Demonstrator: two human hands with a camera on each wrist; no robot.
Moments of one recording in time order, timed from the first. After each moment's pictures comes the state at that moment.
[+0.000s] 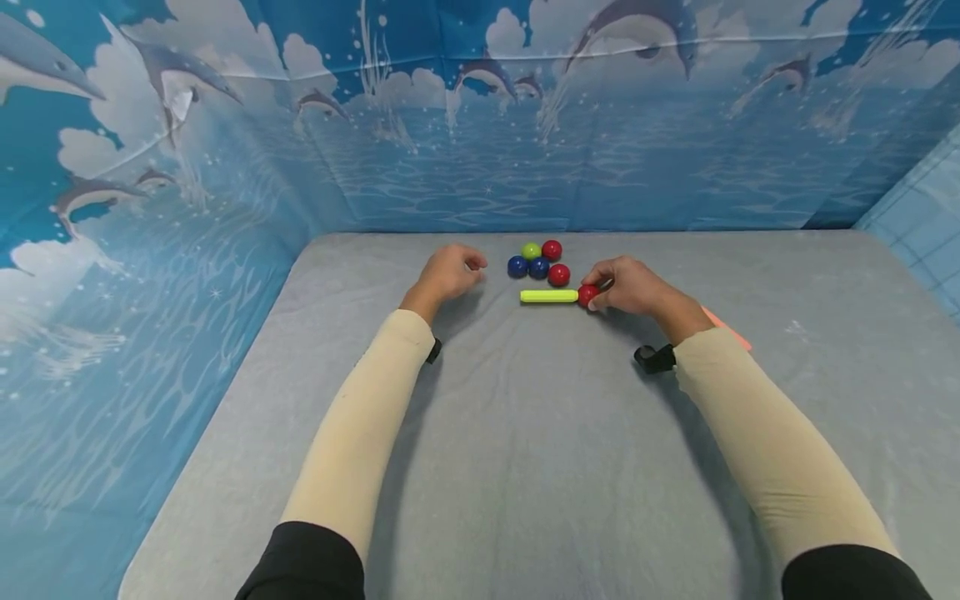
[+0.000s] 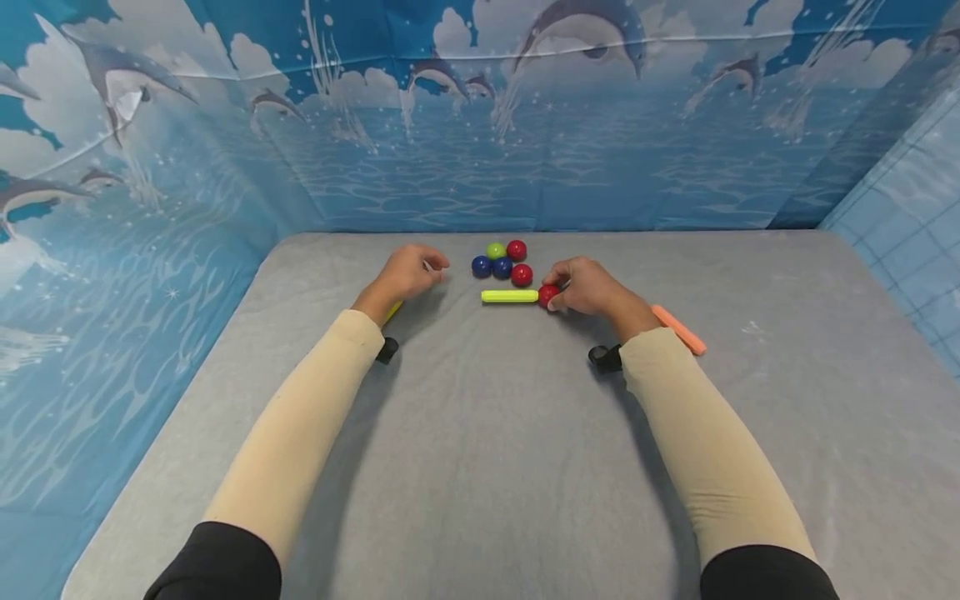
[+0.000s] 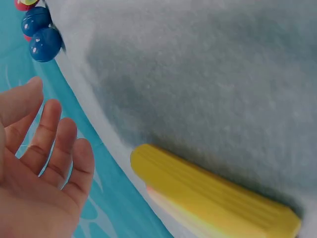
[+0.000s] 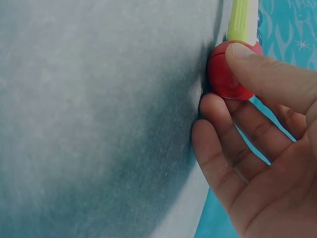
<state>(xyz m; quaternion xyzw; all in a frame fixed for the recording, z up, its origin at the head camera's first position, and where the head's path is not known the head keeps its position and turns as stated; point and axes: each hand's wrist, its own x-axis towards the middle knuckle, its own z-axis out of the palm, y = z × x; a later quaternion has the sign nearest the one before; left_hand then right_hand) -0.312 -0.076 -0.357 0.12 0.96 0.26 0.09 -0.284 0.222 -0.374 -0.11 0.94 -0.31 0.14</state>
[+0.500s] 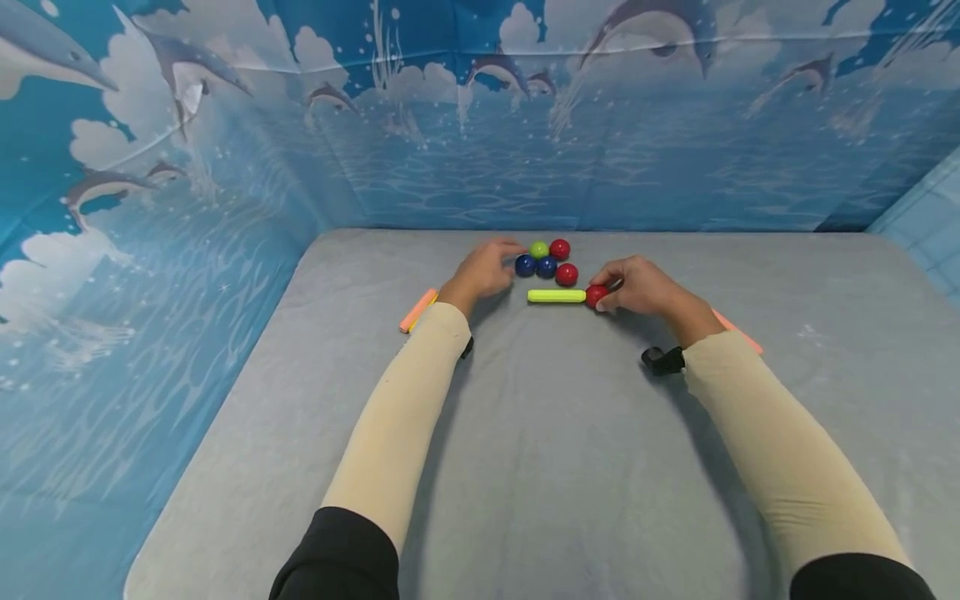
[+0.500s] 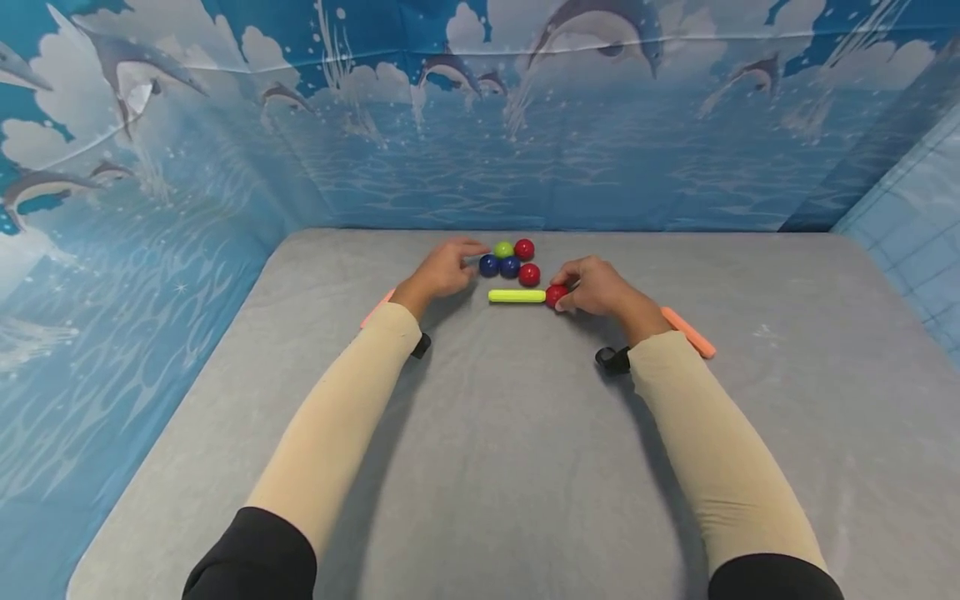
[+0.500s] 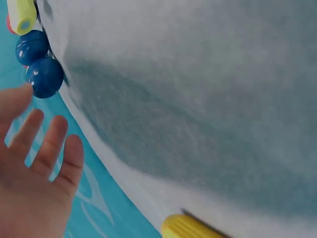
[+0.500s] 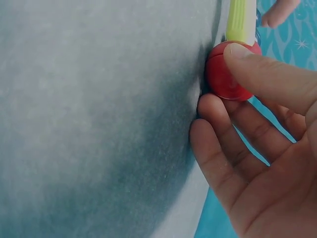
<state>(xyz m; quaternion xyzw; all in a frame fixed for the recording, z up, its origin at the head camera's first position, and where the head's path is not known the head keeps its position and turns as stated) -0.323 -0.044 -0.368 0.19 0.95 0.22 0.10 -0.285 0.221 -0.375 -0.11 0.93 -0.31 0.14</state>
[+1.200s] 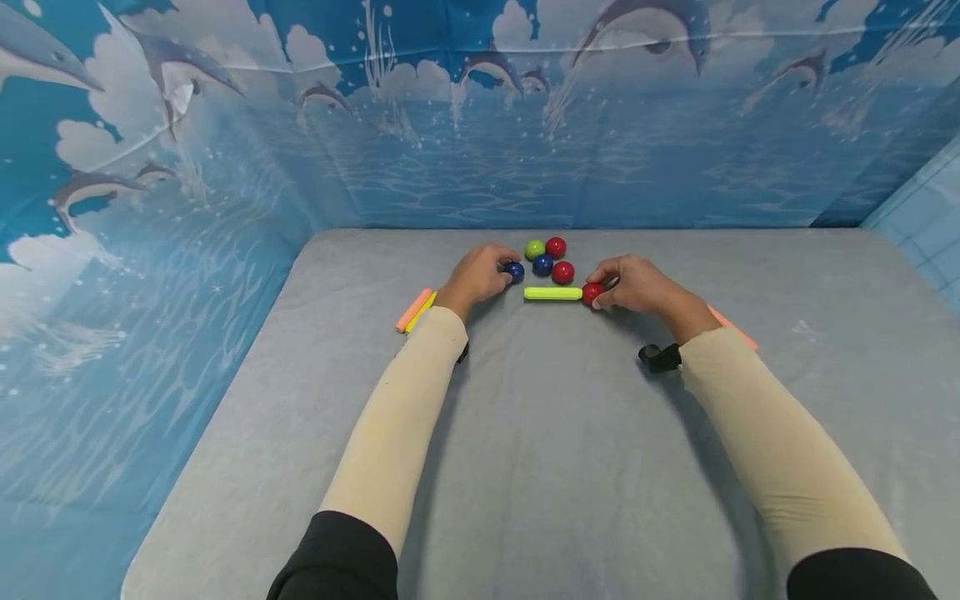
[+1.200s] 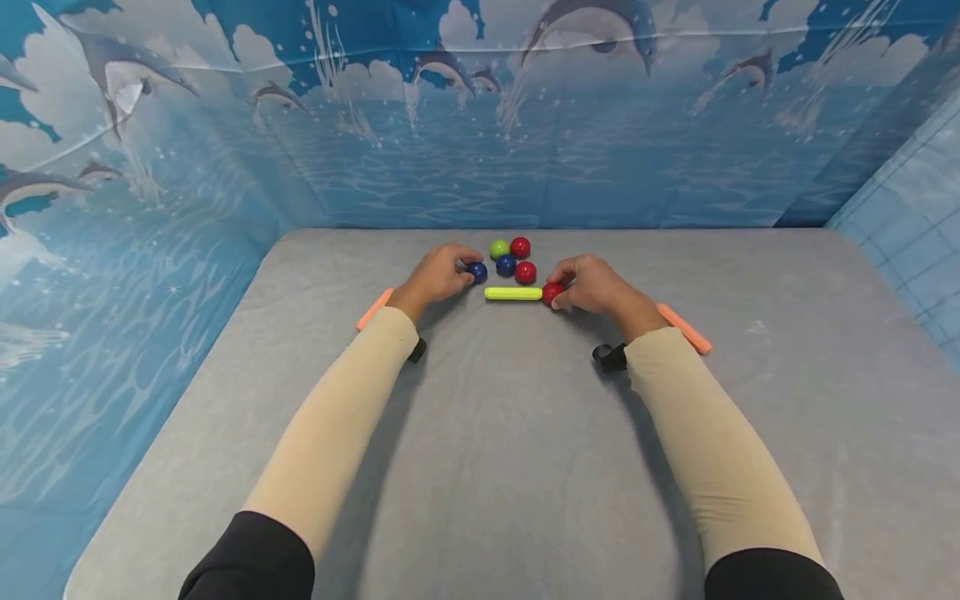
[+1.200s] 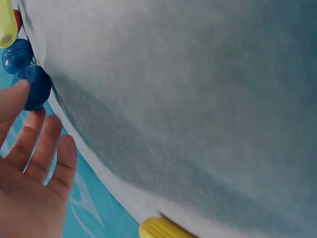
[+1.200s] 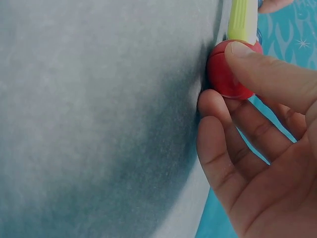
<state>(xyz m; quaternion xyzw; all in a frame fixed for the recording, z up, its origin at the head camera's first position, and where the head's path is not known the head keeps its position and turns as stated) -0.322 -0.044 -0.379 0.18 0.96 0.22 0.06 -0.285 0.221 -0.375 -0.10 0.93 -0.32 0.14</state>
